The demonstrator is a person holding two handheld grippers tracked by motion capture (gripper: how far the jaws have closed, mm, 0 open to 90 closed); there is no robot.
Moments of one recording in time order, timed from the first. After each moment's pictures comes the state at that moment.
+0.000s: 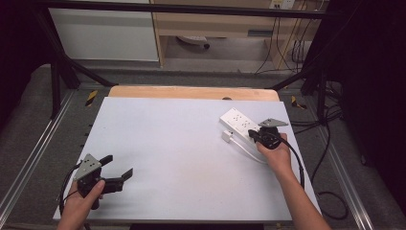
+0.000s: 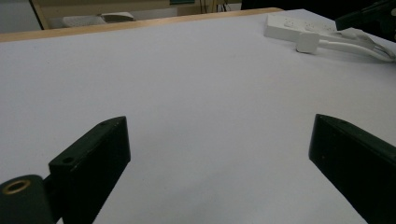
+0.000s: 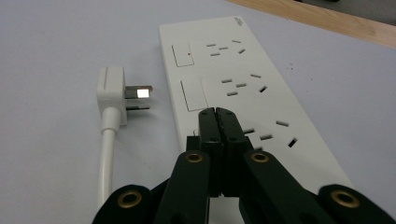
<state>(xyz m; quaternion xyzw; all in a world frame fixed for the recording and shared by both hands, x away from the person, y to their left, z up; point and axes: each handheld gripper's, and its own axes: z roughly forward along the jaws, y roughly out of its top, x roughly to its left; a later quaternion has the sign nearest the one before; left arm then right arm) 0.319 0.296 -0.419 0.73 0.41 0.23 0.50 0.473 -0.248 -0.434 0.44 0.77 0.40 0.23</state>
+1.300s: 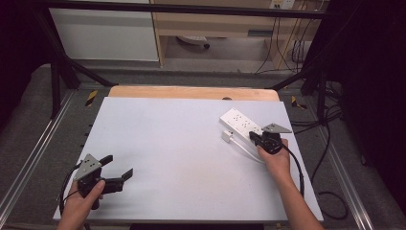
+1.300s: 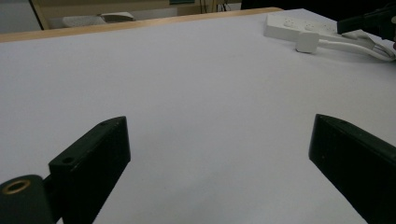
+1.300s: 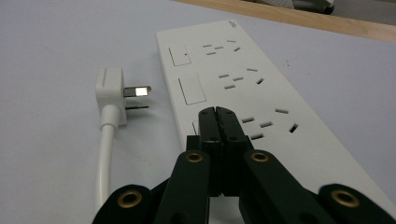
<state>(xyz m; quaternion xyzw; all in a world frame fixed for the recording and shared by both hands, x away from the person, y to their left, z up) 0.319 0.295 -0.419 0.73 0.41 0.23 0.50 0.463 -0.255 -0.450 0.45 0.74 0.44 0.24</state>
